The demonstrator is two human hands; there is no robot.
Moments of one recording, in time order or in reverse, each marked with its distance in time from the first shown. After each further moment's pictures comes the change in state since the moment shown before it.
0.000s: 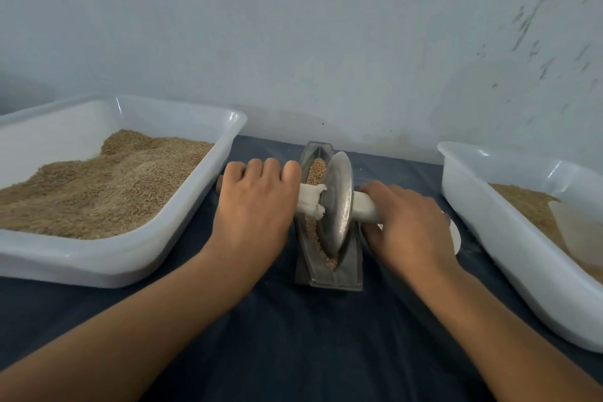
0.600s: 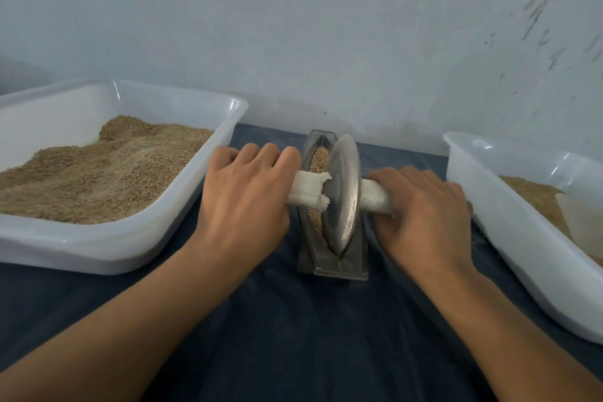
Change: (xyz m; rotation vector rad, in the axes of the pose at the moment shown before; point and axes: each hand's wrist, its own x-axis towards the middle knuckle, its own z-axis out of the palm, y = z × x) left_hand -0.010 -0.014 -0.018 -0.198 0.126 -0.004; right_hand -0.011 -0.005 -0.014 0.031 0.165 -0.038
